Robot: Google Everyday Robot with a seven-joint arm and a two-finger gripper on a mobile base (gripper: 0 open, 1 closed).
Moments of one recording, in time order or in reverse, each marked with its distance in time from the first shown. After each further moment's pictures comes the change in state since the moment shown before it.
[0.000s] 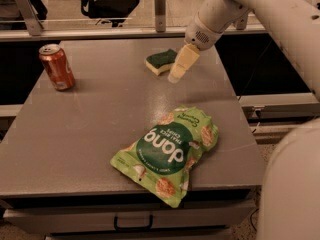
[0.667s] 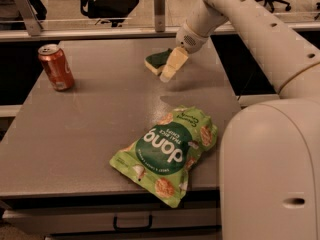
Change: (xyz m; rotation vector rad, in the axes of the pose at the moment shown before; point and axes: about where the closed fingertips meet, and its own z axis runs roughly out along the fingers) arm -0.007 -0.033 0.052 -0.044 0.021 0.057
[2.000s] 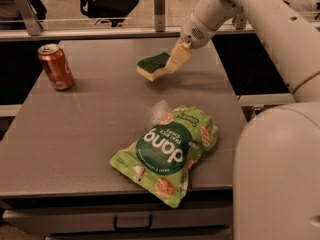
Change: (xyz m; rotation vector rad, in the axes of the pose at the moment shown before) arm -0.005 0.030 -0.035 -0.075 -0.056 -0.067
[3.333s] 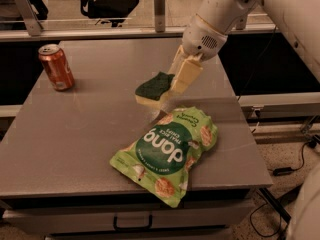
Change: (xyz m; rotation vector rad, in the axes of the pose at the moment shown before) arm 0.010 0.124 -0.034 -0.203 0.071 -0.212
